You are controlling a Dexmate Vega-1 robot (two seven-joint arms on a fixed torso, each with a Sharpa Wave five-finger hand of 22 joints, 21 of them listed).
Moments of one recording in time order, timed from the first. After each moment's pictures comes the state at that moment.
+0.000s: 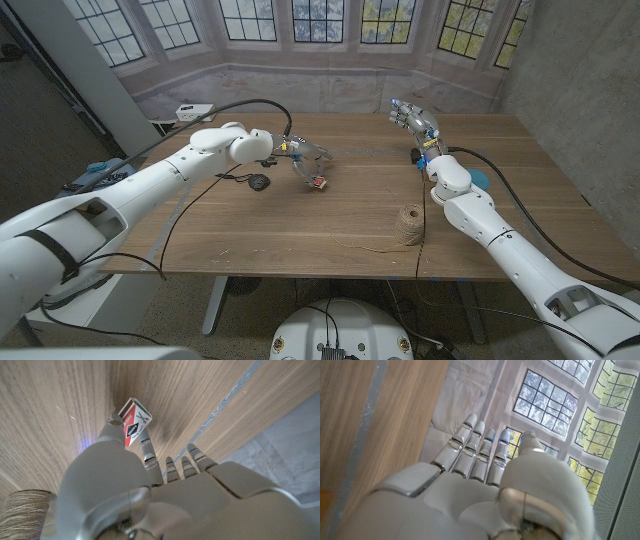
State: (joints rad) left arm 0.31 0.73 0.87 -1.44 0.74 -0.38 -0.41; left_hand 1.04 0.08 0.25 -0.15 0.18 0.74 -0.07 0.35 0.25 0.06 -0.04 0.20 0.19 -0.04 0.03 0.18 0.17 0.11 0.03 0.20 0.17; right arm -0.80 -0.46 -0.39 -1.49 0.48 0.17 -0.24; right_hand 0.86 0.16 0.11 -0.06 0.18 0.68 -0.06 0.18 0.20 0.59 -0.05 0.18 0.20 0.58 -0.06 0.20 0.26 0.65 -0.06 0.20 0.18
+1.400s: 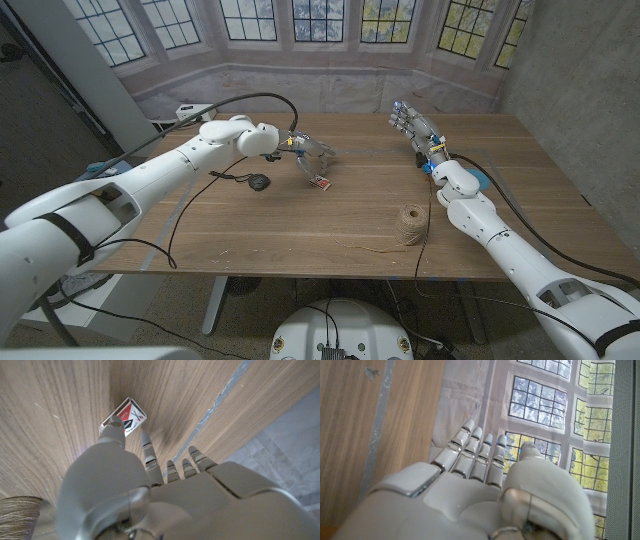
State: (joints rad) left arm 0.23 0.67 0.94 -1.34 0.76 -0.38 -0.42; left_hand 1.02 0.08 0.25 -0.14 0.18 0.62 -0.07 0.29 0.24 0.00 -0.03 0.19 0.19 -0.07 0.04 0.18 0.17 0.08 0.03 0.19 0.17; right arm -0.76 -0.42 -0.38 -1.30 0.68 0.30 0.03; right_hand 0.75 0.18 0.13 0.00 0.18 0.58 -0.06 0.18 0.19 0.51 -0.05 0.18 0.19 0.49 -0.05 0.19 0.24 0.57 -0.06 0.20 0.18
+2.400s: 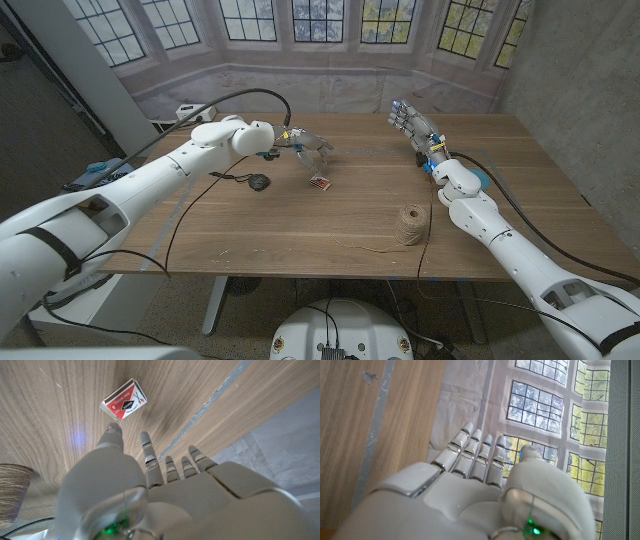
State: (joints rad) left arm 0.31 0.73 0.85 -1.48 0.68 -0.29 -0.44; left_hand 0.94 0.12 0.23 -0.10 0.18 0.64 -0.05 0.28 0.24 0.07 -0.04 0.21 0.20 -0.04 0.03 0.19 0.17 0.08 0.02 0.19 0.17; right arm -0.76 -0.44 -0.38 -1.32 0.68 0.28 0.03; right_hand 0.71 0.18 0.15 0.03 0.18 0.56 -0.06 0.18 0.19 0.49 -0.05 0.18 0.19 0.46 -0.05 0.19 0.24 0.52 -0.05 0.18 0.18
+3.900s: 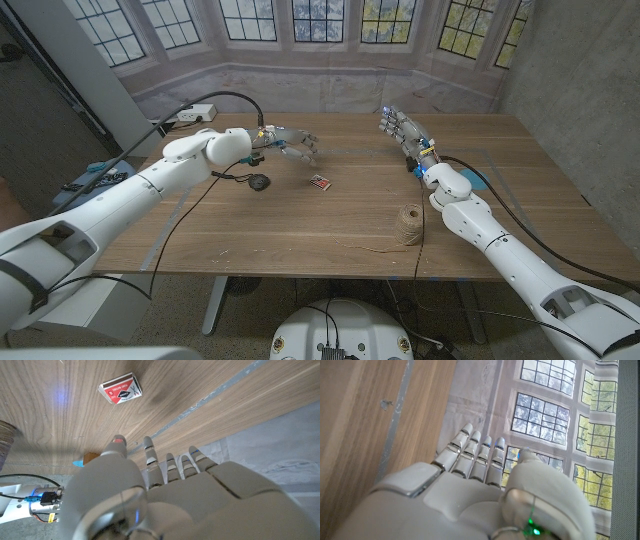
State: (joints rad) left arm 0.48 0.82 0.70 -1.57 0.48 -0.20 -0.33; left_hand 0.85 0.18 0.27 -0.05 0.20 0.56 -0.03 0.22 0.23 0.13 0.03 0.24 0.20 0.00 0.06 0.19 0.18 0.09 0.05 0.20 0.18; right arm -0.79 -0.44 -0.42 -1.41 0.64 0.22 -0.03; right_hand 0.68 0.19 0.19 0.05 0.19 0.52 -0.06 0.18 0.19 0.45 -0.05 0.18 0.19 0.43 -0.04 0.19 0.24 0.50 -0.05 0.19 0.18
